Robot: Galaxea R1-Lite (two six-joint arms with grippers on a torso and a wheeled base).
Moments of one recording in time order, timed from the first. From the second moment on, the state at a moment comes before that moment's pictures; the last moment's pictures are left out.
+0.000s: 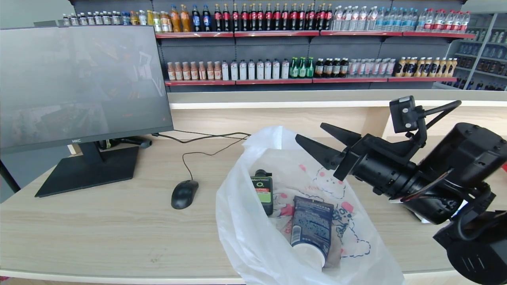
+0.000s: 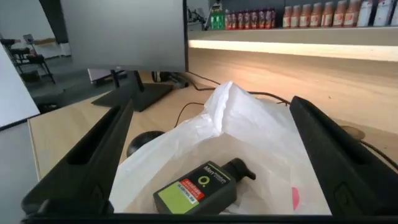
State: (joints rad) left arm 0.00 0.00 0.00 0.00 0.00 0.00; right arm 0.51 1.75 -0.62 -1.38 0.28 0.17
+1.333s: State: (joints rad) left arm 0.00 0.00 0.00 0.00 0.00 0.01; right arm 0.49 1.43 -0.19 -1.45 0.02 -0.08
